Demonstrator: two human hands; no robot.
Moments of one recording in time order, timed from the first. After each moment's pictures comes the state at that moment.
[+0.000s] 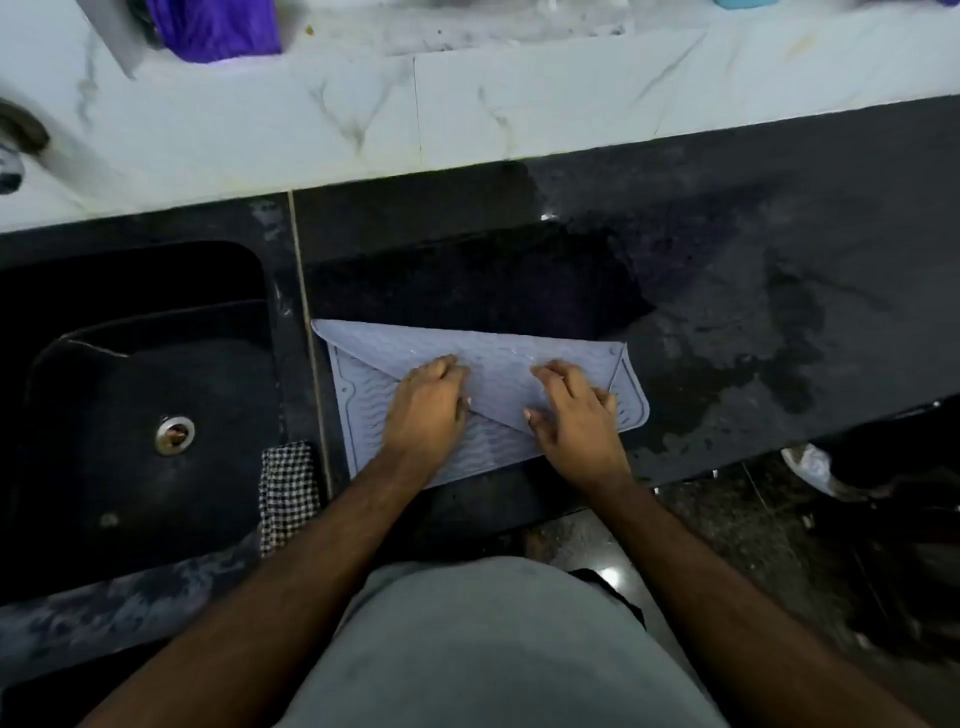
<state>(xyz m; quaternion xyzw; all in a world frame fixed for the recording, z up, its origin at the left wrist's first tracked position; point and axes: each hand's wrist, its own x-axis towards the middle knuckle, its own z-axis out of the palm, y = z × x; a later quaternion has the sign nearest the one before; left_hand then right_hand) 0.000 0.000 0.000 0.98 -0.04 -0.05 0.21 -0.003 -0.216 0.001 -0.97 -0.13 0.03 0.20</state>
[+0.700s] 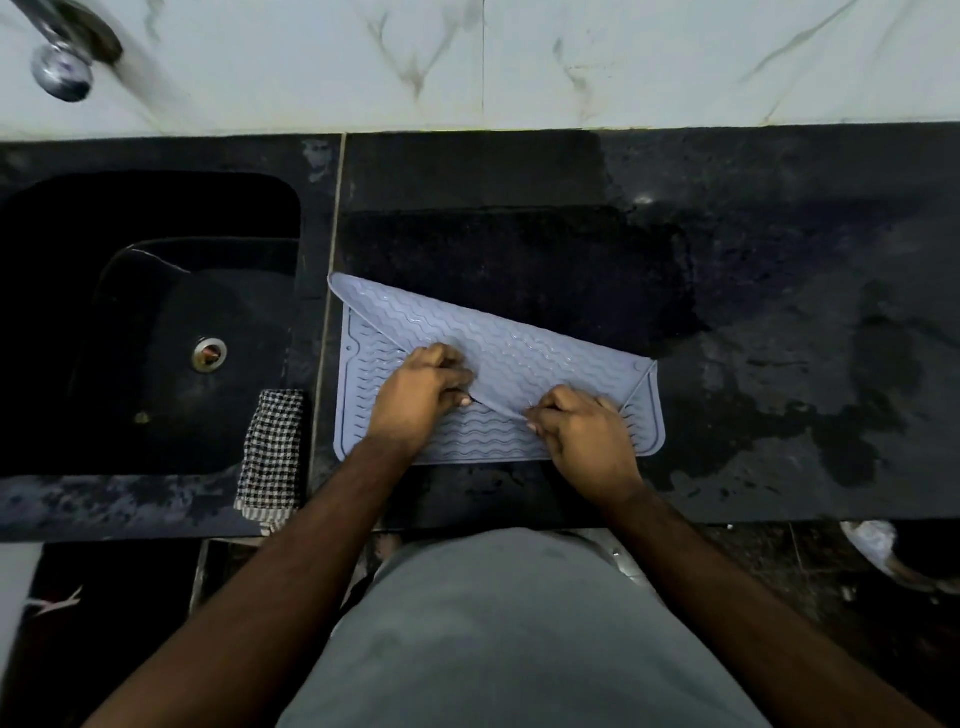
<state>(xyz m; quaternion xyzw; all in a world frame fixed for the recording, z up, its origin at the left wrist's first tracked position) -0.004 -0.010 -0.012 0.96 0.05 -0.06 0.27 0.032 -0.251 -0.022 -0.92 -0.34 0.05 0.17</state>
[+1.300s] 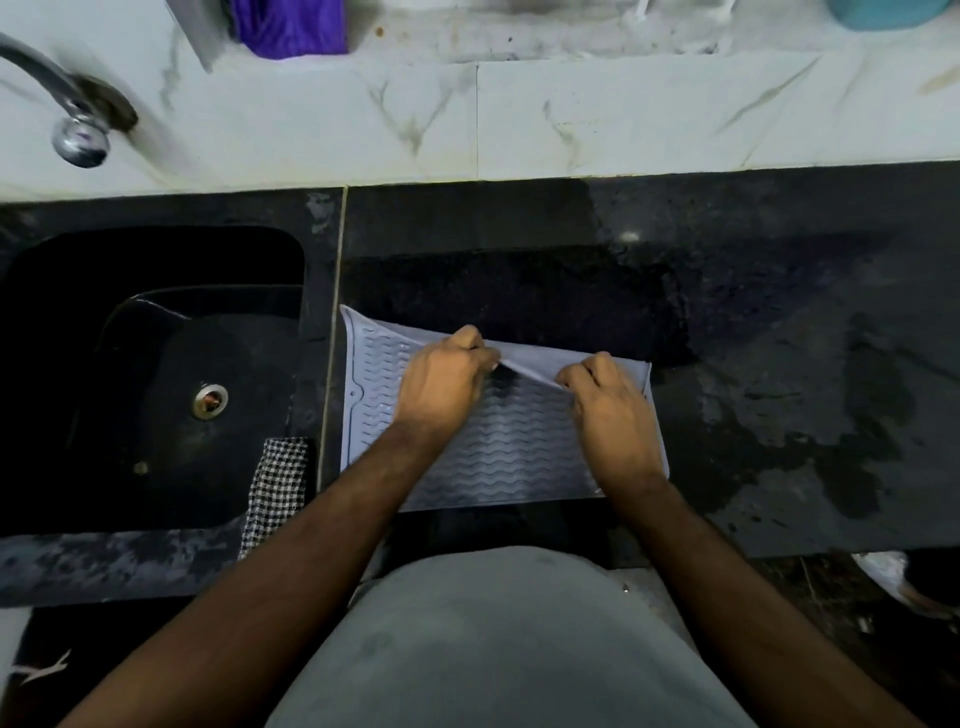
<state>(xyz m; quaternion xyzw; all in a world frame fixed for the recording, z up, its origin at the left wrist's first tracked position) 0.053 -0.018 0.030 0.98 -0.02 0.08 0.18 0.078 -0.235 0.017 -0.96 -0.24 -0.03 0.17</state>
